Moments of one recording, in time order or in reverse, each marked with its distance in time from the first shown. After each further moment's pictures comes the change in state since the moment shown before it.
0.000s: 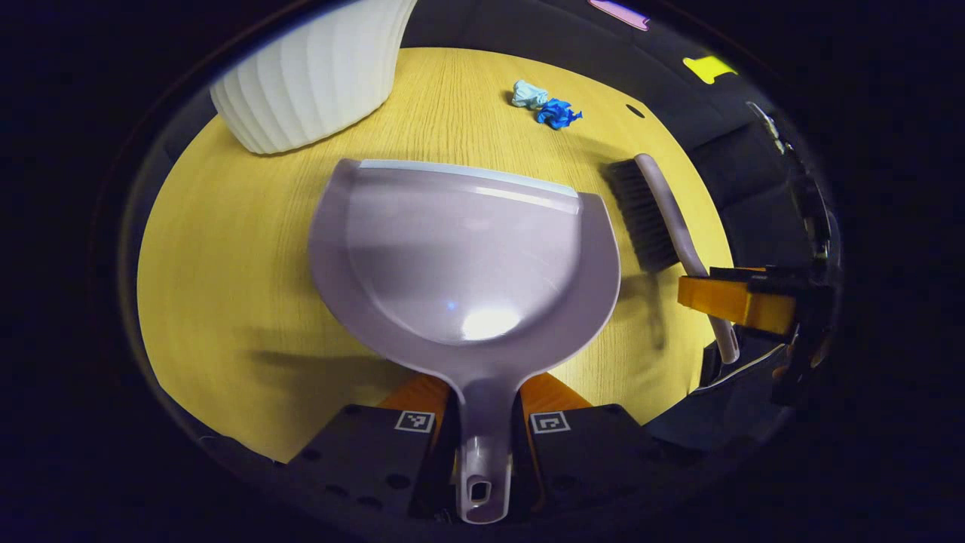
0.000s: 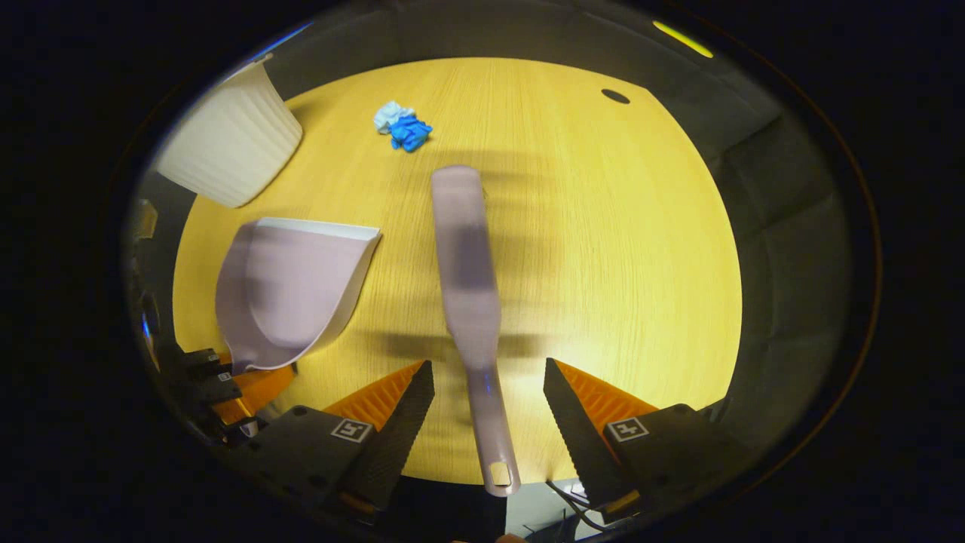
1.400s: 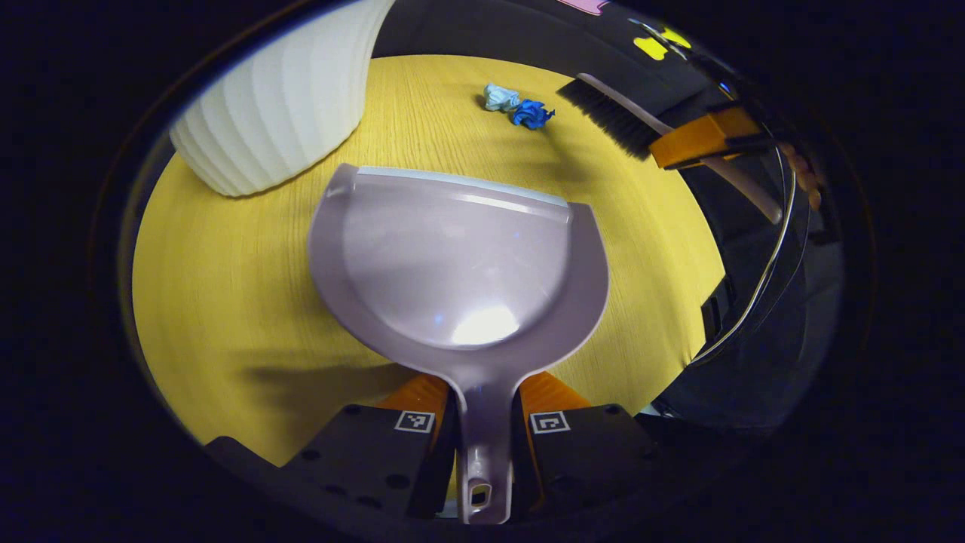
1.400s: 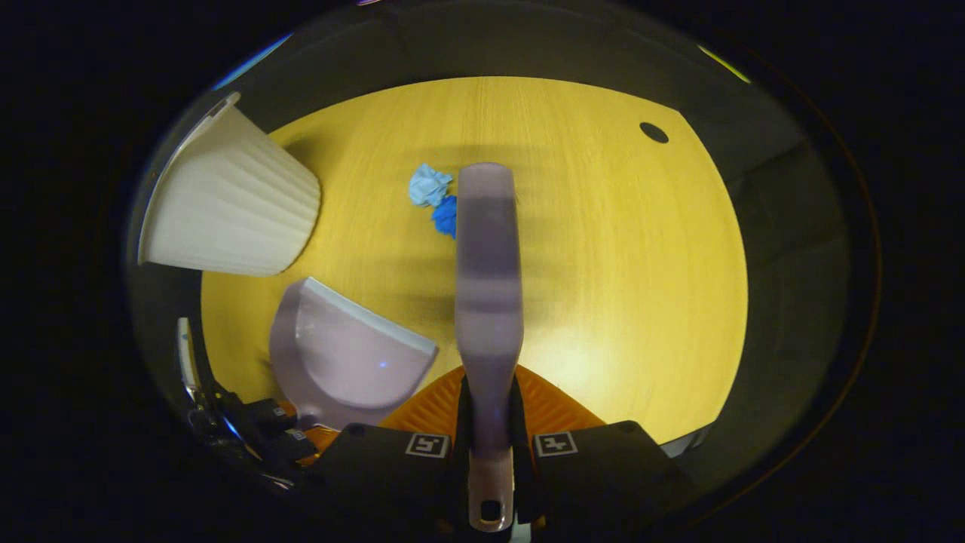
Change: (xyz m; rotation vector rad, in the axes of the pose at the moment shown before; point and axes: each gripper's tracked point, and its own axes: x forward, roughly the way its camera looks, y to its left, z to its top) left arm -0.021 0.039 0.017 0.235 0.032 -0.045; right arm -0.049 0.022 0.135 -0.015 0.017 0.030
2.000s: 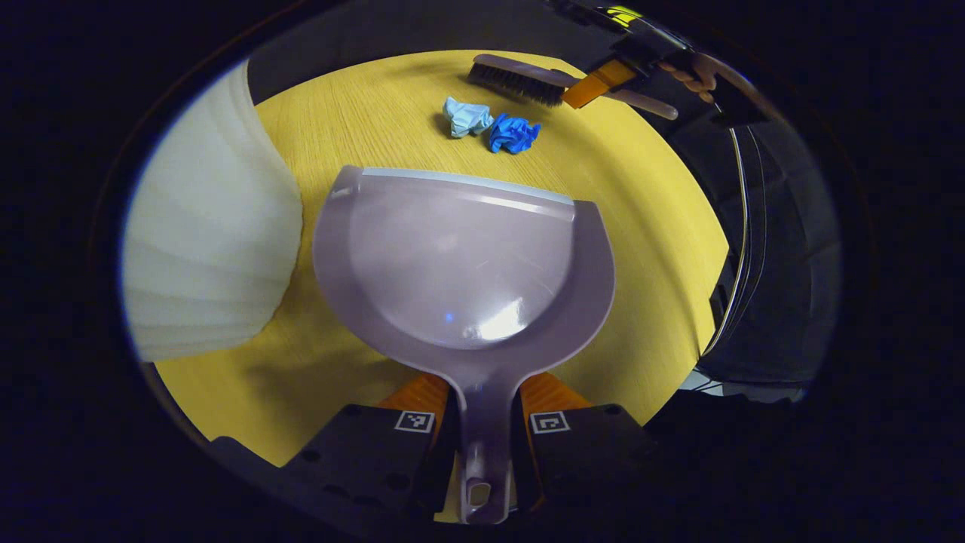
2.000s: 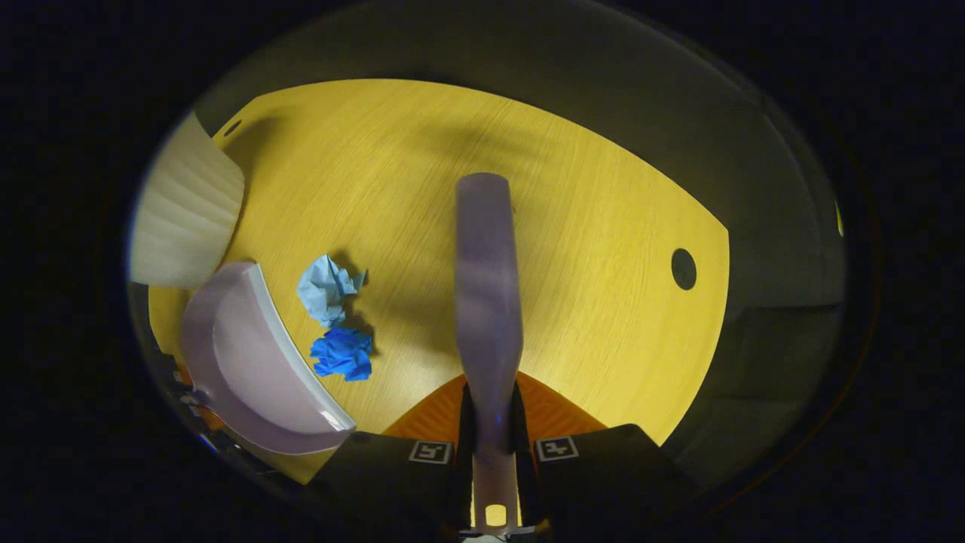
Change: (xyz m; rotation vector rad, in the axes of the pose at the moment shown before) left arm -0.015 0.026 0.090 0.197 0.138 0.021; right arm 0.043 -0.020 0.085 -0.385 -0.030 -0.078
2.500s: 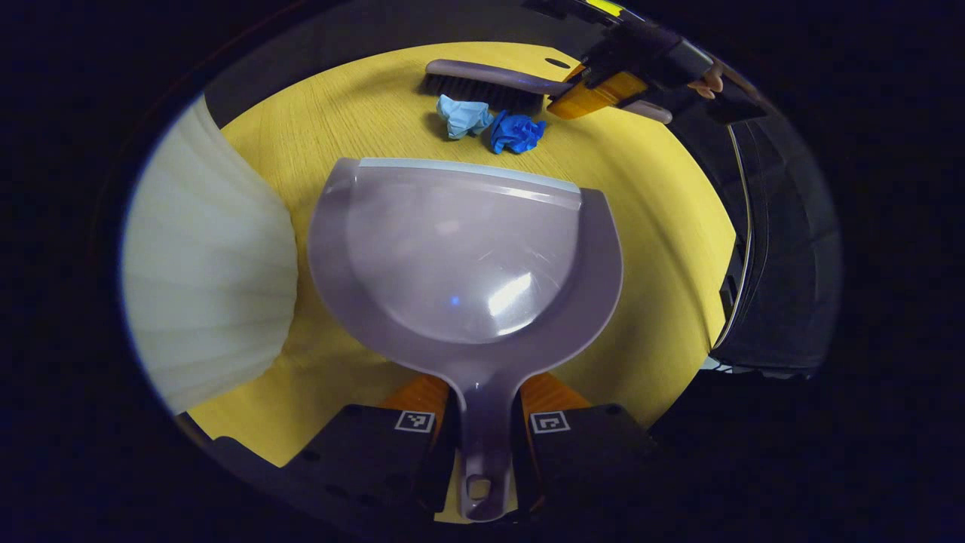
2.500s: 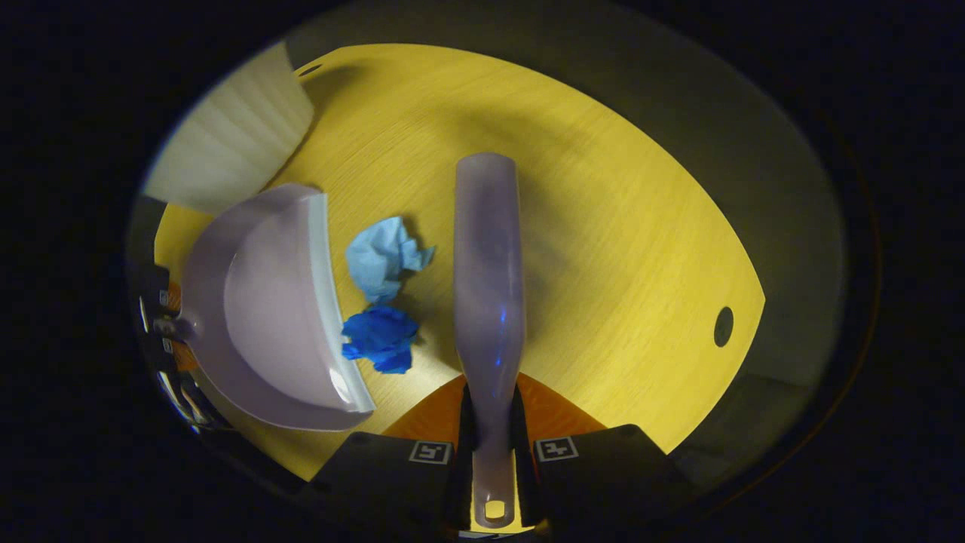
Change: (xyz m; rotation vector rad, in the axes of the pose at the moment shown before) left arm 0.006 0.011 0.014 0.047 0.042 0.014; right arm -0.035 0.068 0.012 -0.295 0.029 0.098
